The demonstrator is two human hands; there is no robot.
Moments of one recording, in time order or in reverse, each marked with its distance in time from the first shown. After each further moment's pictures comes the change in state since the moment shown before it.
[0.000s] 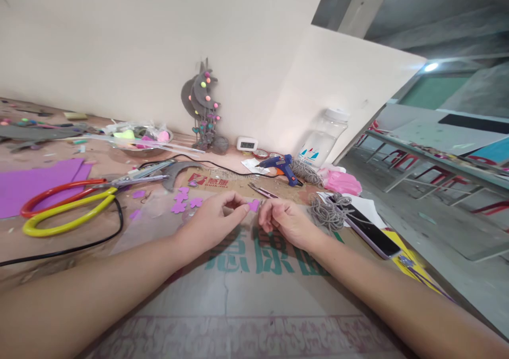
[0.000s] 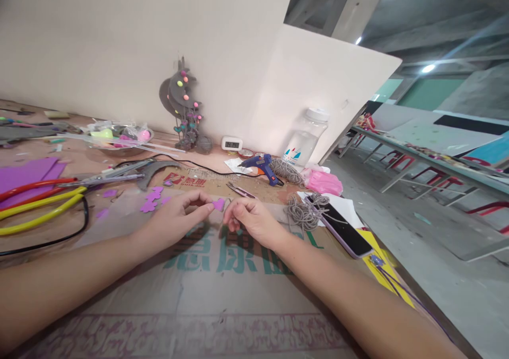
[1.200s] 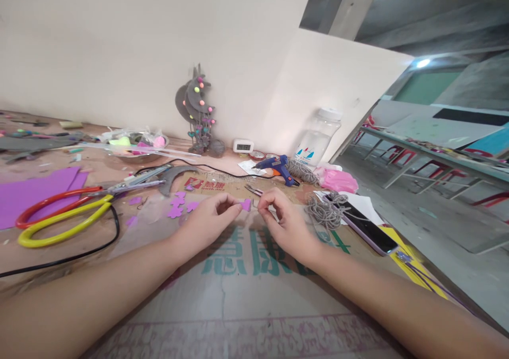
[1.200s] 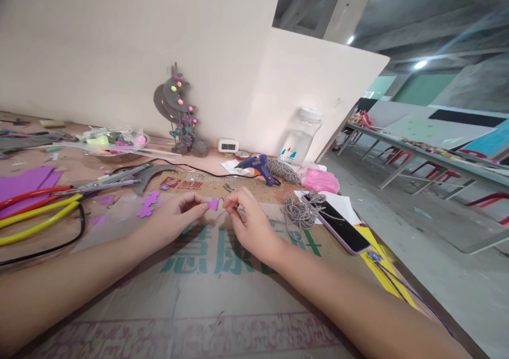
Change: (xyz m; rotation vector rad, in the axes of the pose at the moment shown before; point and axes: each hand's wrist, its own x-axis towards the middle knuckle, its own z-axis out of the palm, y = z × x) left_hand 0.004 0.000 -0.002 -0.047 -0.009 -0.095; right_hand -0.007 -0.012 0.013 -0.660 0.293 -0.321
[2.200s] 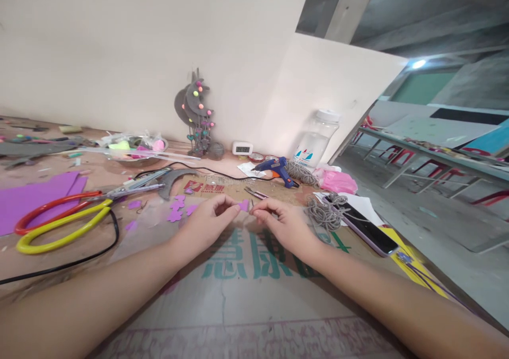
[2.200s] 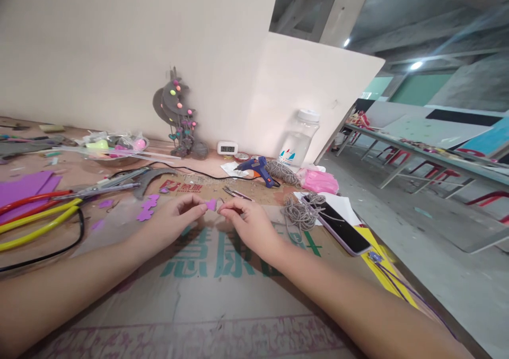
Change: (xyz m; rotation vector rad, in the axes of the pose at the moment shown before) left_hand 0.001 0.001 -0.002 -0.015 0.007 -0.006; right_hand 0.006 -0.003 -0.003 -0.014 -0.088 0.240
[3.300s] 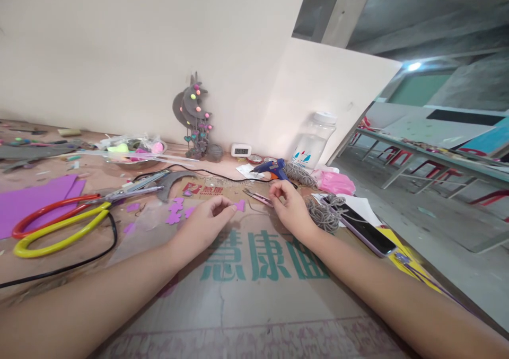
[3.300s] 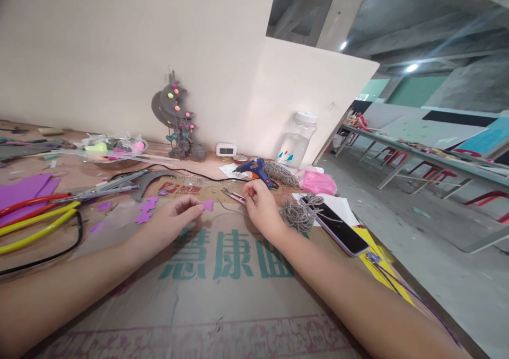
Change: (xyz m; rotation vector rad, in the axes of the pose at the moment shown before) left_hand 0.000 -0.002 0.001 -0.029 0.033 -0.046; right_hand 0.022 0.051 -0.012 -0.130 0.289 -0.115
